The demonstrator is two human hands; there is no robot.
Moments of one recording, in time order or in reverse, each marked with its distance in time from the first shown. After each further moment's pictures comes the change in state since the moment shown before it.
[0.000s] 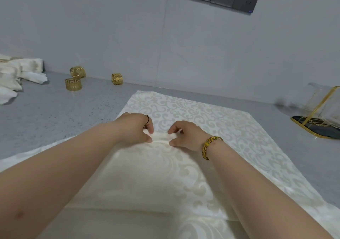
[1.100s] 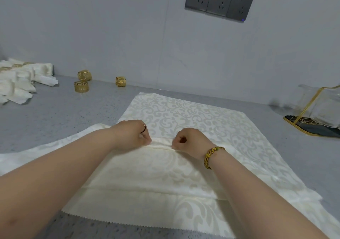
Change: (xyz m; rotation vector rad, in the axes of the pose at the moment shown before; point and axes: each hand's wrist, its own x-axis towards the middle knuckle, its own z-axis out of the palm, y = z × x) left_hand -0.043 0.000 0.003 -0.058 -0.064 0.043; right_hand -0.048 -0.011 0.007 0.083 0.043 -0.019
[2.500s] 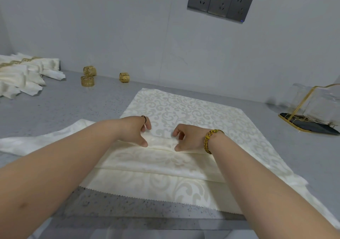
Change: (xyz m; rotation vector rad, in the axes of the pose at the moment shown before) left_hand -0.031 0.012 -0.005 -0.053 -0.079 -0.072; right_hand -0.023 -0.026 -0.010 -0.214 -0.249 0.103
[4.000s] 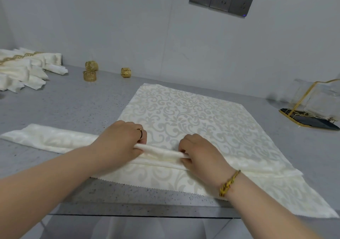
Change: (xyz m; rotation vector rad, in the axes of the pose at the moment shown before) left_hand -0.065 0.003 0.031 0.293 0.411 0.285; right_hand -0.051 0.009 0.058 -0.338 0.567 -0.383
